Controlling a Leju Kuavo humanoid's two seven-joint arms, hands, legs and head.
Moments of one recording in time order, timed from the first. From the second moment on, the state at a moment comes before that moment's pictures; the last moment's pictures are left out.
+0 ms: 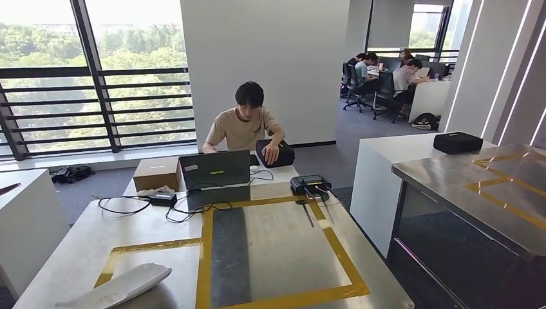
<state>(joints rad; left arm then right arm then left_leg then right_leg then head) -0.12 -0.02 0.00 -2.13 -0.84 0.70 -0.70 -0.03 0.16 -0.65 -0.15 0.66 0.14 0.04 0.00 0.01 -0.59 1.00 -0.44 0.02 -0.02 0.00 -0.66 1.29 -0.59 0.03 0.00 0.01</state>
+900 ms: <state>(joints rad) -0.12 -0.02 -0.01 -2.14 -0.83 0.70 -0.70 -0.03 0.15 -0.65 -0.15 0.66 0.13 0.05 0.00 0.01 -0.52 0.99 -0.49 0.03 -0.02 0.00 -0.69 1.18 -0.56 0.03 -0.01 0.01</state>
